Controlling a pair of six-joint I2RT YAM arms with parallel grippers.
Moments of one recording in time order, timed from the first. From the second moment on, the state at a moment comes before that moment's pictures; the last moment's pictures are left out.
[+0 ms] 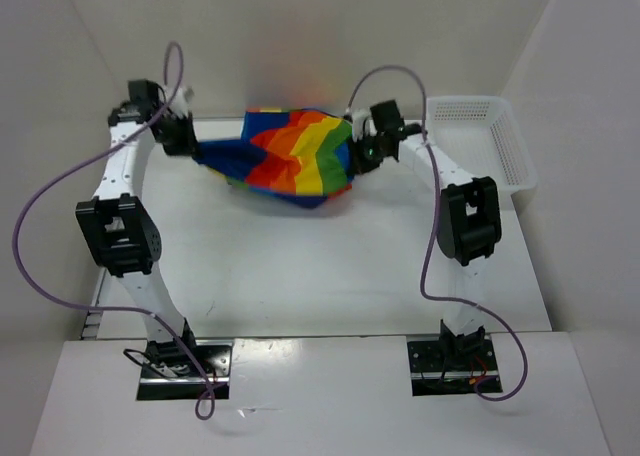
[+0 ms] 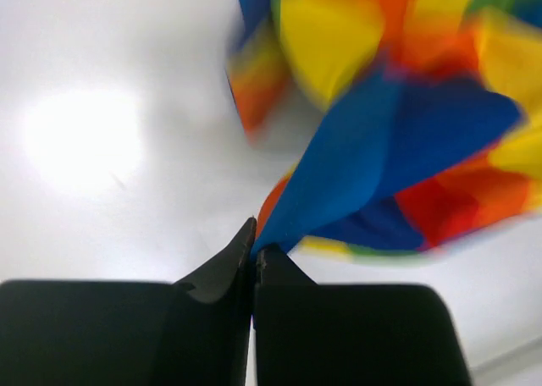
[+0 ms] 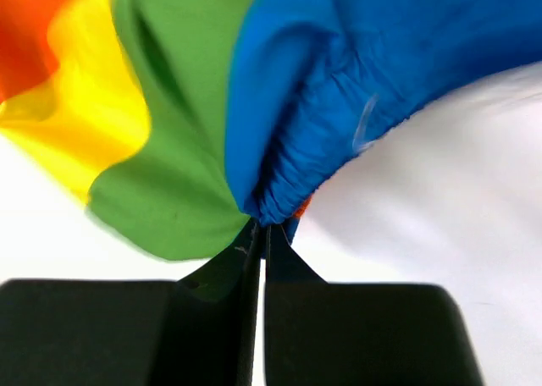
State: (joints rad) left arm 0.14 1.88 1.71 -0.89 0.41 0.07; right arm 0.33 2.00 1.58 -0.62 -0.42 -0.19
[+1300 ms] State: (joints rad) left arm 0.15 1.47 1.36 -1.21 0.36 0.07; right arm 0.36 1.14 0.96 -0.91 -0.33 -0.59
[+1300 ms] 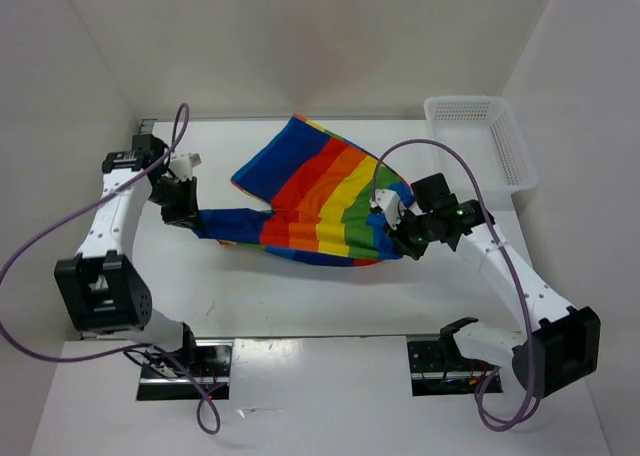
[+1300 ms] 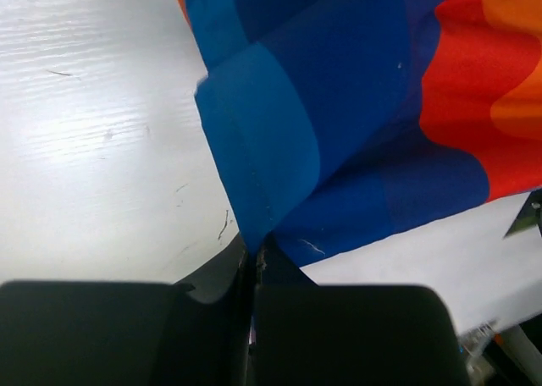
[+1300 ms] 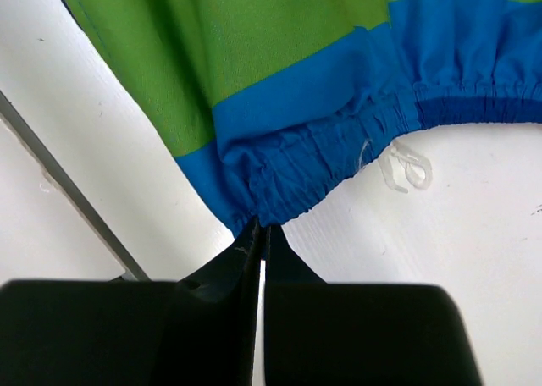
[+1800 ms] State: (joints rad) left arm -0.03 2.21 2.64 -1.27 0.41 0.07; right arm 0.10 1.44 1.31 -0.85 -0.59 -0.38
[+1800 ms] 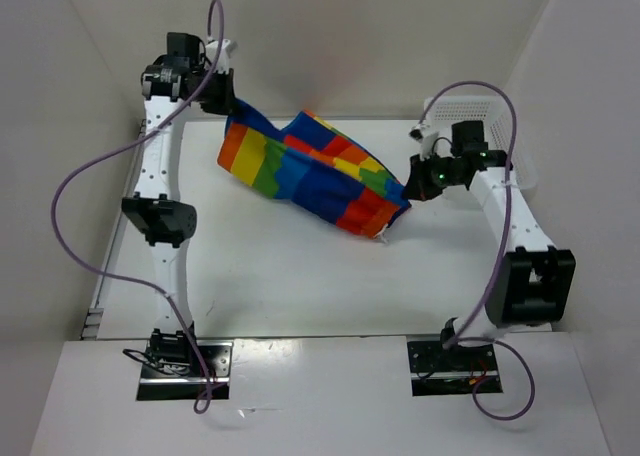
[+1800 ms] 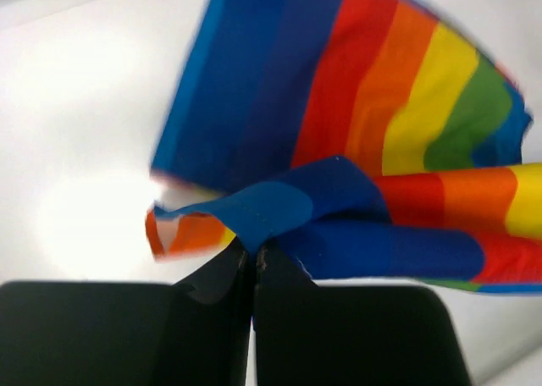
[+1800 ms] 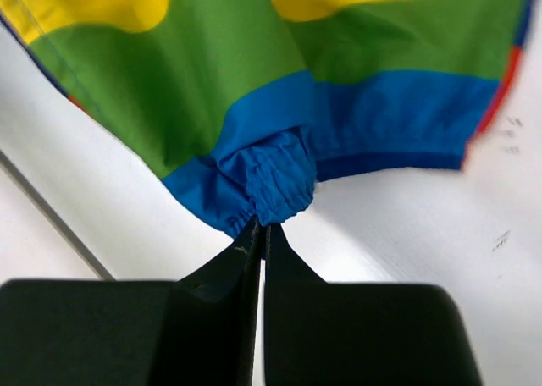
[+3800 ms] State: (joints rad) left arm -0.12 2.94 3.09 -1.28 0.23 0.08; right arm 0.31 1.93 1.43 -0.49 0.05 -0.20
